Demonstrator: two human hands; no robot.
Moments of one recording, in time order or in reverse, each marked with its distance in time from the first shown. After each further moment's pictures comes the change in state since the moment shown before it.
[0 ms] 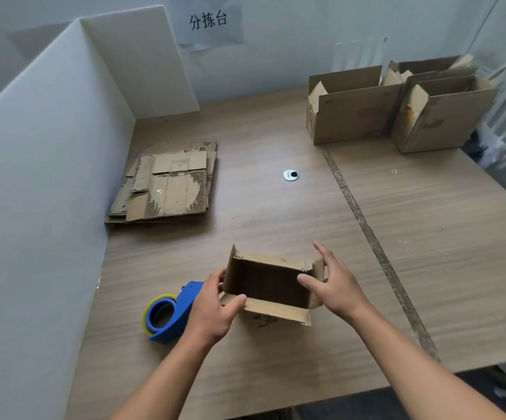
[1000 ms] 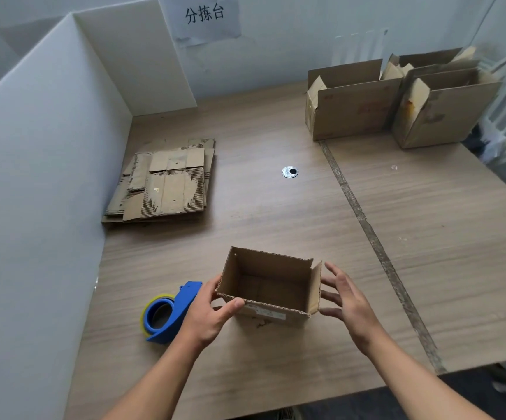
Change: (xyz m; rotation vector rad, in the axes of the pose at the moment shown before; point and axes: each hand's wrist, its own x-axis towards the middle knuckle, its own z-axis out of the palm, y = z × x) left_hand 0.004 -0.023 -0.003 -0.128 -0.119 -0.067; right_hand -0.022 0.042 0.009 0.615 0.009 0.154
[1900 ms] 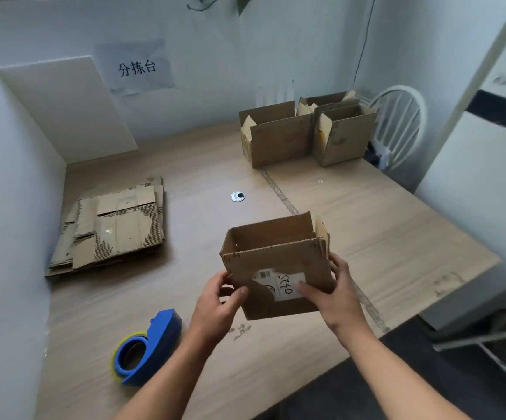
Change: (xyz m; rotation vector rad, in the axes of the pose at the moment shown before) left_hand -0.014 0.077 0.026 -0.133 -0.143 0.290; right_hand -0.083 -0.043 0.007 -0.072 0.382 -0.241
